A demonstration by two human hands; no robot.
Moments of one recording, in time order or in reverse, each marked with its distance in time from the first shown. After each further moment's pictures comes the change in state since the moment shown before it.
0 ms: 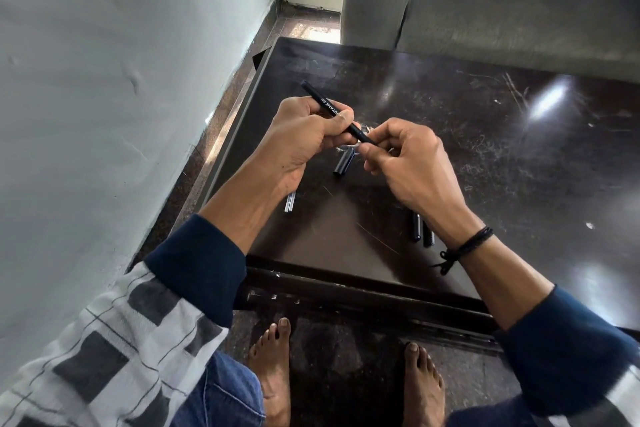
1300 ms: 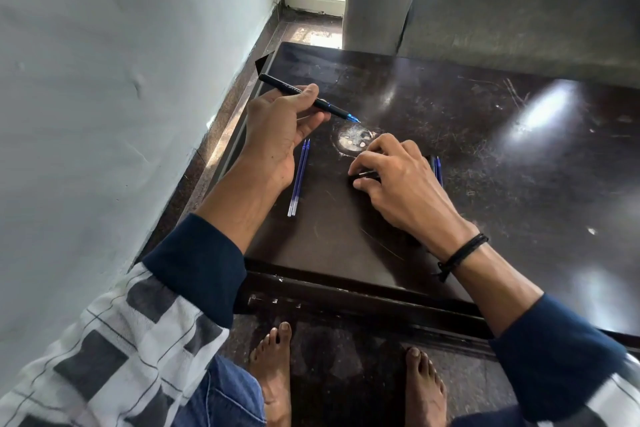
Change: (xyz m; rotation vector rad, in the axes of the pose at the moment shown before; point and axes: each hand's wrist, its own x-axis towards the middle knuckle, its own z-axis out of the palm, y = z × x) left_hand 0.014 0.003 -0.017 -0.312 0.270 0.014; right_hand -0.006 0.010 0.010 -0.522 -0.149 -0.221
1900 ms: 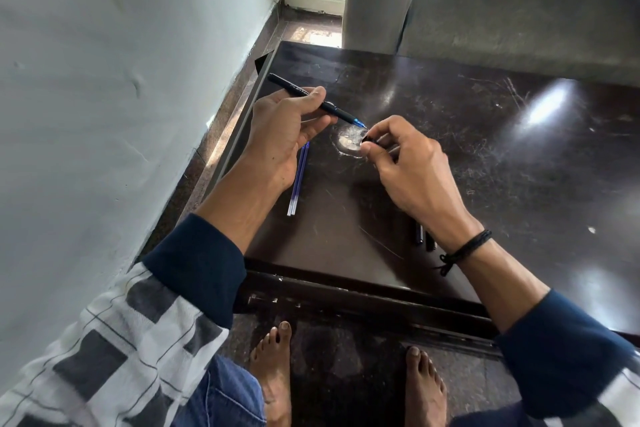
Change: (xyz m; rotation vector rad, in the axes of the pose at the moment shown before) left_hand -0.003 -0.001 0.000 0.021 -0.075 -0.012; right_hand 0.005 -0.001 -0.009 0.345 0.235 0.138
